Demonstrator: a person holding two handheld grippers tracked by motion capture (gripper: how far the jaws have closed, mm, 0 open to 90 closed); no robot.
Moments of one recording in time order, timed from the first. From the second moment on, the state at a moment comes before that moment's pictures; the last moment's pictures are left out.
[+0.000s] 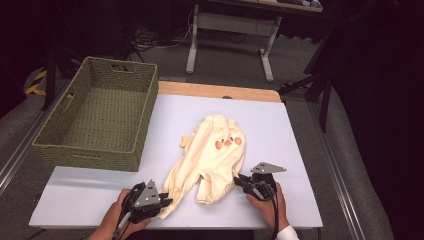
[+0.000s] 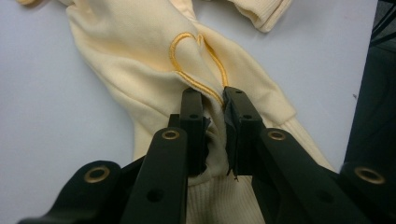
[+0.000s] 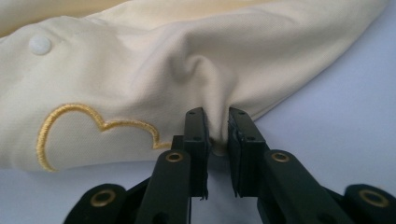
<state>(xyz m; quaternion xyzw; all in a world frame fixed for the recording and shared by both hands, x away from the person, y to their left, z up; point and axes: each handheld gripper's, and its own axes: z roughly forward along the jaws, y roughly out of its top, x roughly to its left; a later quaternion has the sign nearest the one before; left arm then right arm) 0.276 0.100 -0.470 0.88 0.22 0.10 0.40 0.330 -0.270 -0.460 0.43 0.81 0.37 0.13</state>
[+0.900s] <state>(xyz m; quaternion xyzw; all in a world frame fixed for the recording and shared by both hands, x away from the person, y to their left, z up) 0.276 0.100 -0.468 0.87 0.23 0.10 0.42 0.316 -0.278 -0.437 0.43 0.77 0.42 0.20</state>
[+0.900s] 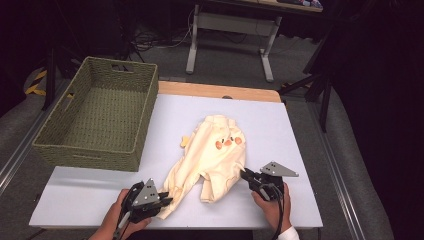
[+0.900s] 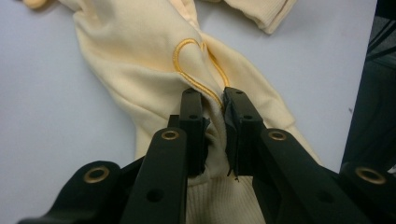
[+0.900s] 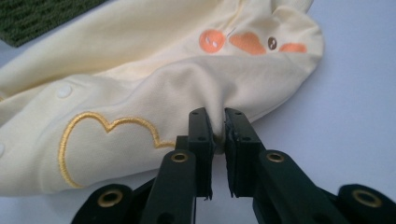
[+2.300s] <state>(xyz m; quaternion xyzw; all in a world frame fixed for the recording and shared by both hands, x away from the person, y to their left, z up) 0.358 0.059 -0.466 0.85 0.31 0.12 0.41 0.300 -0.302 -0.423 0.46 0.72 0.44 0.27</state>
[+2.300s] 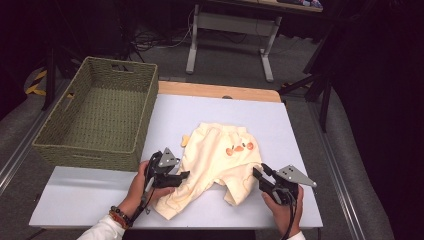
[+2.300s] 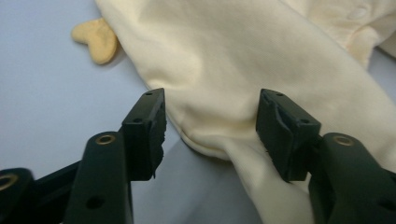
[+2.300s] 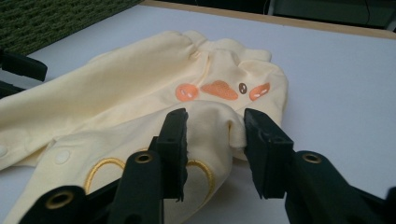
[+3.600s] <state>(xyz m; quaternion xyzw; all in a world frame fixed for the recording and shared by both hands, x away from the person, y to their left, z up) 0.468 0.009 -0.465 0.86 0.35 0.14 0.36 0.308 -0.301 -0.430 0.44 0.74 0.43 0.26</state>
